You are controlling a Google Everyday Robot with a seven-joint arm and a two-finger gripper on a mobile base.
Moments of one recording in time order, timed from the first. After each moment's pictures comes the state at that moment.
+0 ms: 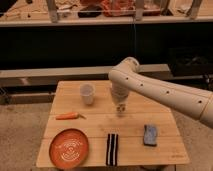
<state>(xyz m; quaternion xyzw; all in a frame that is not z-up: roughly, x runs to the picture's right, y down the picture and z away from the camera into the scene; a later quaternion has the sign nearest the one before) 0.064 0.075 0.765 -0.24 -0.11 -0.27 0.93</state>
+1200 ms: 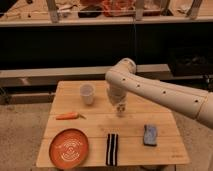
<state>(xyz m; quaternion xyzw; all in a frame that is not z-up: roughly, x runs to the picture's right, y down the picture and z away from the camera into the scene) 0.049 0.080 0.765 -0.24 -0.12 -0.30 0.92</state>
